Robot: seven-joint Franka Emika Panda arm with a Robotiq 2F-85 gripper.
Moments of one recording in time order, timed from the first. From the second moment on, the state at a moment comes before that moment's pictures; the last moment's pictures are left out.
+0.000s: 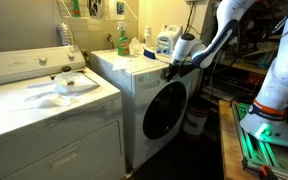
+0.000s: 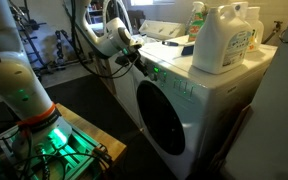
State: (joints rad) arm -0.23 0.14 -0.06 -2.45 -0.96 2.88 1.00
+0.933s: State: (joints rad) arm -0.23 0.21 -0.05 -2.45 -0.94 2.89 1.06
